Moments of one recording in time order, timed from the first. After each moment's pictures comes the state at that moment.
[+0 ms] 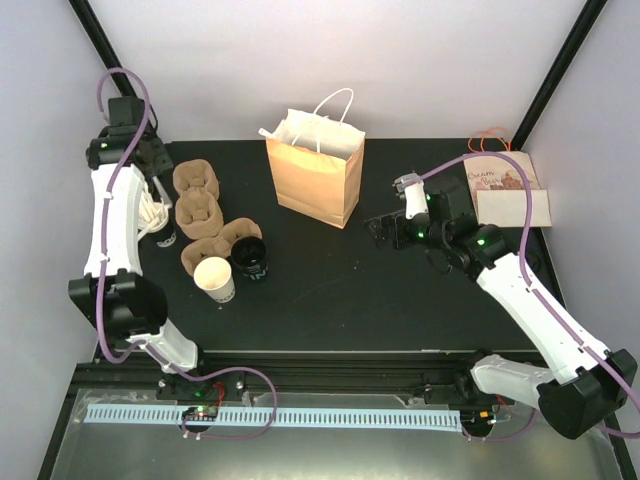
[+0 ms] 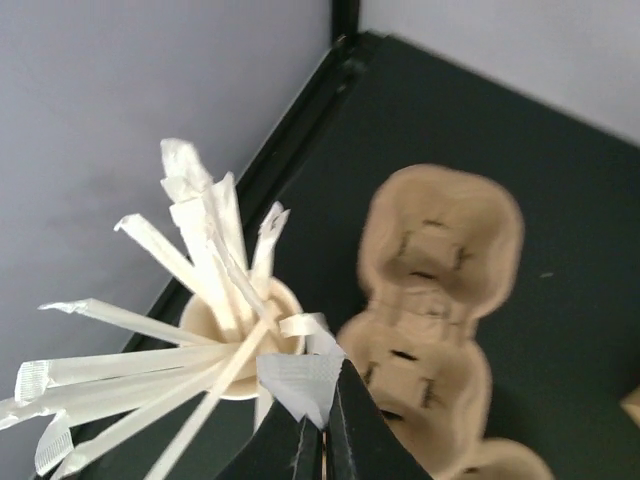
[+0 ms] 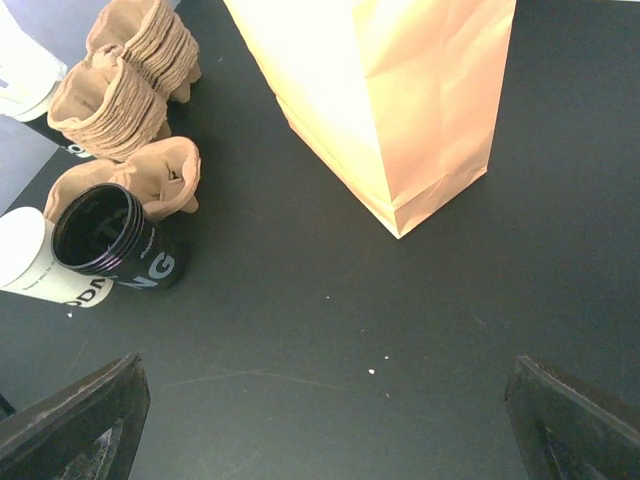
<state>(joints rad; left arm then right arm) 0.16 1.64 1.81 -1.04 -0.29 -0.31 0.50 1.13 1.12 -0.62 -0.20 0.20</state>
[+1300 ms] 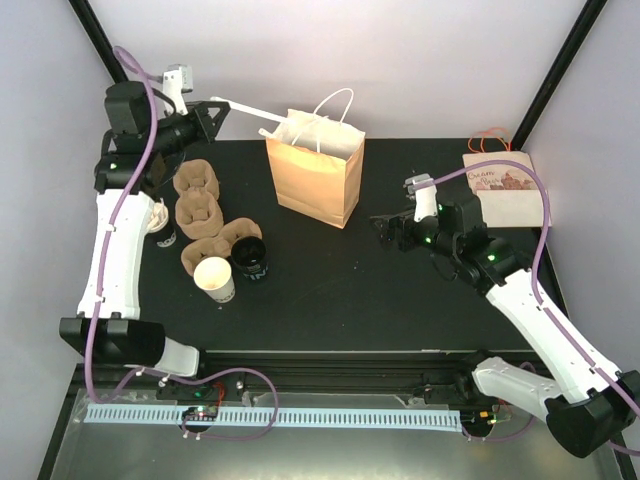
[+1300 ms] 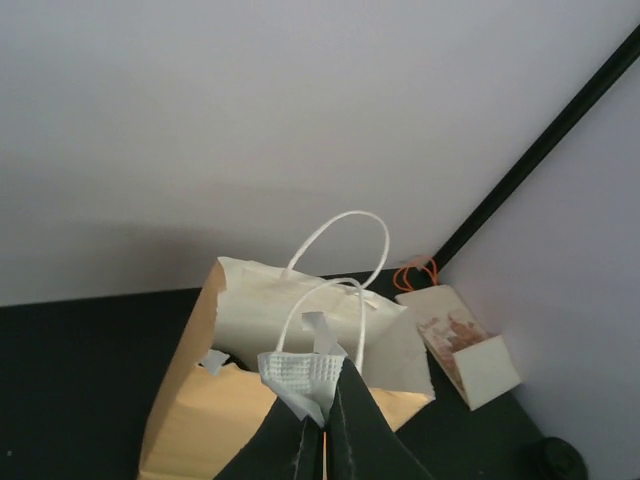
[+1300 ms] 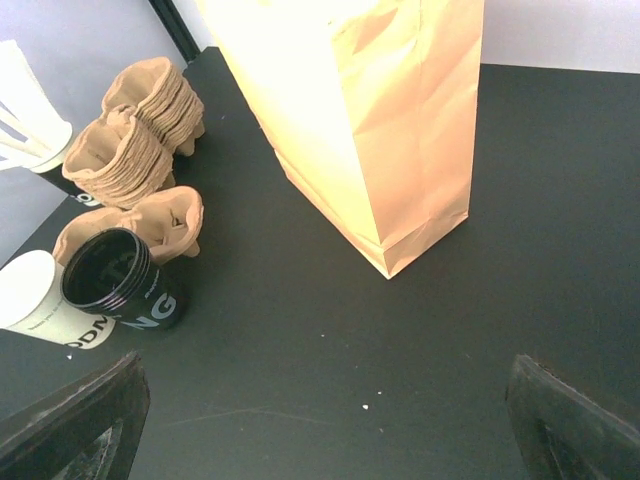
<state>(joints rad) 0.00 1.43 1.74 -0.53 0.62 -0.36 0.50 1.03 1.05 -0.53 -0.17 0.22</state>
